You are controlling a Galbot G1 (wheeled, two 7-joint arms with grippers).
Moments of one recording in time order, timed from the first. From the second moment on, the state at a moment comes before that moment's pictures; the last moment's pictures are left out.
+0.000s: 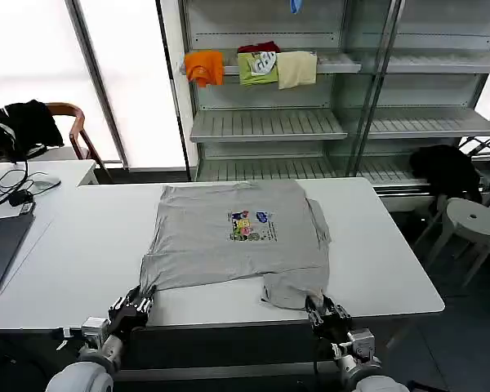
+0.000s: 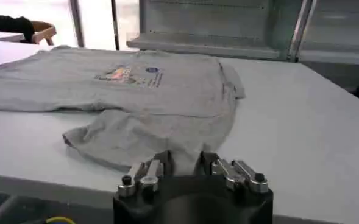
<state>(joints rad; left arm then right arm) 1.42 -1.28 -0.63 -2.00 -0.24 0.50 0.06 -1.46 1.45 0.46 2.11 0.03 -0.53 -0.09</state>
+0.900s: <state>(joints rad) 1.20 -1.30 -0.65 -1.95 -0.38 0.49 0.08 -1.09 1.53 0.46 1.96 0.11 -0.53 -0.04</state>
